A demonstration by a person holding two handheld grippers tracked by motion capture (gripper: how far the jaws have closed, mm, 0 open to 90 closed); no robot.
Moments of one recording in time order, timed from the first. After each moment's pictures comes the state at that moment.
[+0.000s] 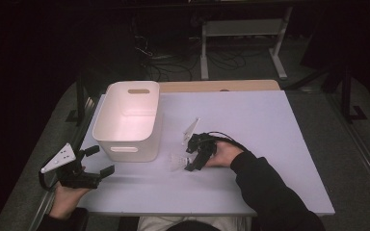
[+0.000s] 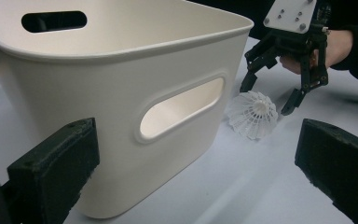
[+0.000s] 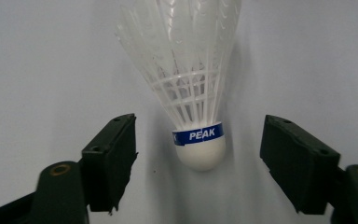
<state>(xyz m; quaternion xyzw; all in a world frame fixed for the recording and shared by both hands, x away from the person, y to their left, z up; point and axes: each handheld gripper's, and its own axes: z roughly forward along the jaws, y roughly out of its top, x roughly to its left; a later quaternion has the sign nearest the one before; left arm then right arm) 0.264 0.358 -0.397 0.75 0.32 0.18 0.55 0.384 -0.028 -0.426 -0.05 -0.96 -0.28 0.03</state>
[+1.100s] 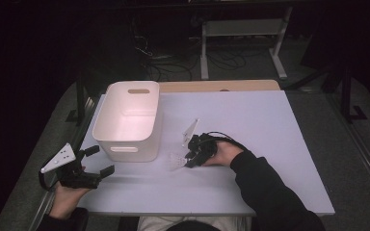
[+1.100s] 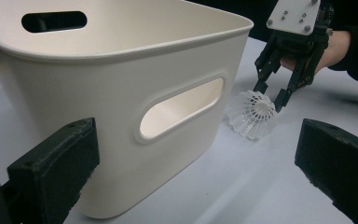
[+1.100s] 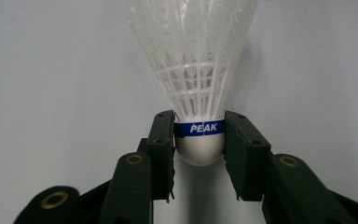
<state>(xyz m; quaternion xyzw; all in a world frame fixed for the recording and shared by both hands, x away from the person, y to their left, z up) 0.264 0.358 -0.397 0.75 0.32 0.18 0.55 0.383 -0.029 -0.425 -0.03 -0.96 -0.27 0.03</state>
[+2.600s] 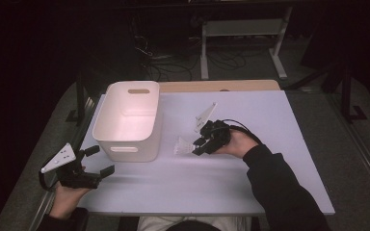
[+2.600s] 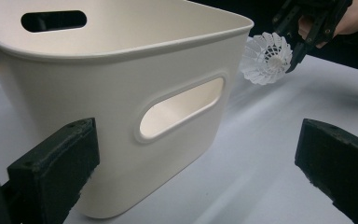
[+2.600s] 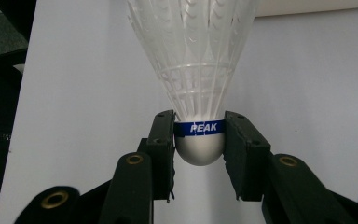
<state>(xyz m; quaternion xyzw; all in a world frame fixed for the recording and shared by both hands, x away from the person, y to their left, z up) 0.264 0.358 -0.397 0.75 0.32 0.18 0.55 0.384 -0.066 -0.372 -0.07 -0.95 -0.31 0.00</state>
